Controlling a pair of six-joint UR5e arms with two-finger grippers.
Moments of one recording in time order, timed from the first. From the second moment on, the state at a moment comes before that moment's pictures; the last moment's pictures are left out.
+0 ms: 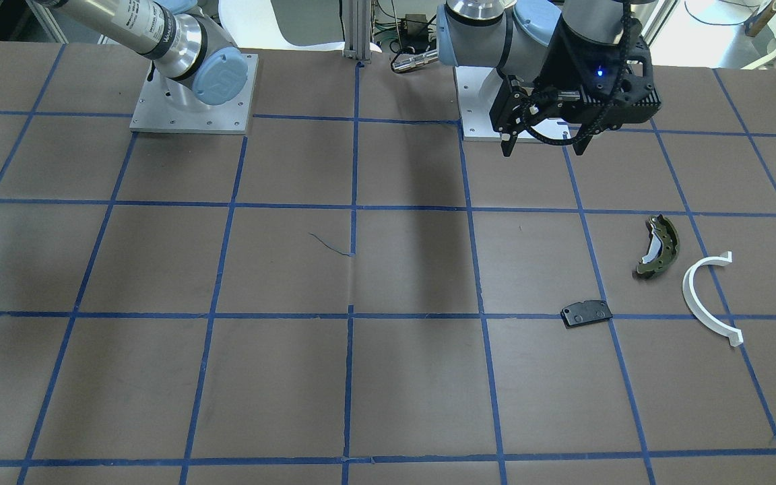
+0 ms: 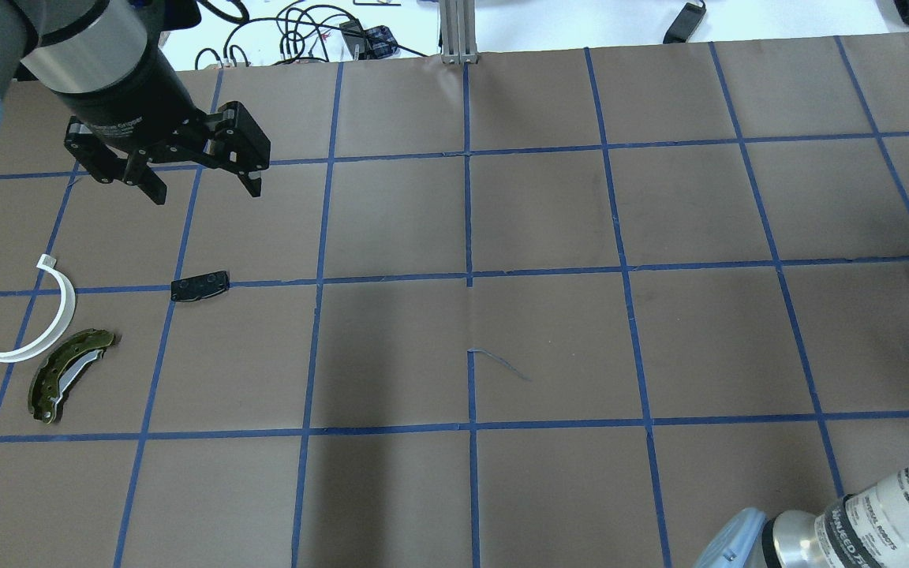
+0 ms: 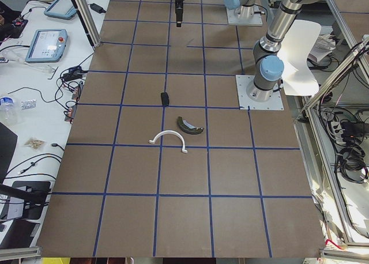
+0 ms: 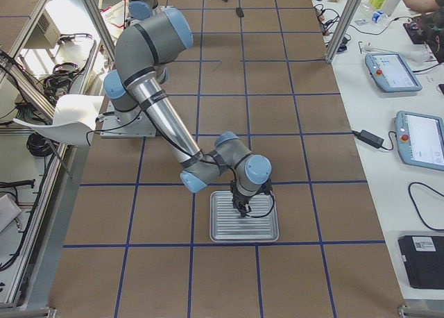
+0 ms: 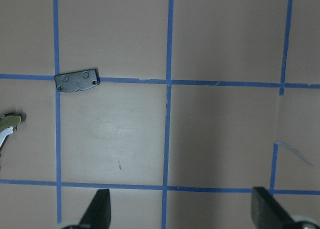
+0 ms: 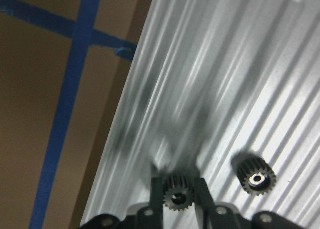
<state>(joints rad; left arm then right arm) -1.59 -1.52 -1.54 -1.62 1.58 -0.07 0.68 -0.95 1.55 -2.10 -1.71 -1.25</state>
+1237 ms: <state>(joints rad) -1.59 -1.52 -1.54 -1.62 1.58 -0.07 0.93 -1.30 1.57 -1.70 -1.62 -0.79</state>
